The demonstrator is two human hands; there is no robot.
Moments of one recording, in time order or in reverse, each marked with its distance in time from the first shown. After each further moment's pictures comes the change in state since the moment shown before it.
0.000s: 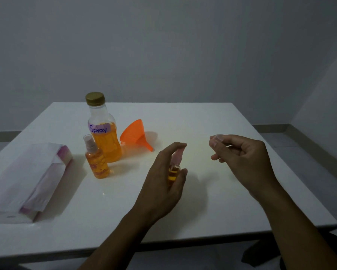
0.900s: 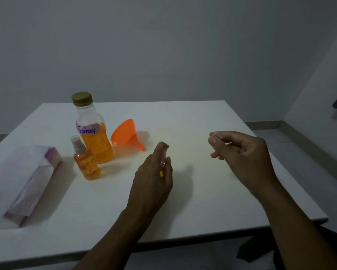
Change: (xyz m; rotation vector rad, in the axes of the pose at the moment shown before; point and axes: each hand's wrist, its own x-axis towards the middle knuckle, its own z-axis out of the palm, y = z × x) left_hand 0.012 -0.016 0.017 0.330 0.181 0.028; right_hand -0.001 0.004 -0.016 0.016 0.039 -0.008
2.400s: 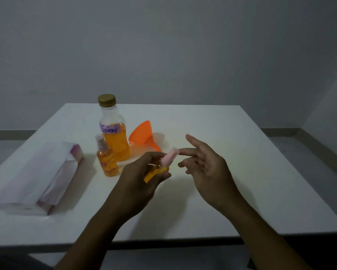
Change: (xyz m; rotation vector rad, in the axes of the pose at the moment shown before) left_hand -0.007 -0.023 -0.078 -0.167 -0.201 -0.034; right_hand -0.028 -0.001 0.082 0.013 -0.282 -0.111
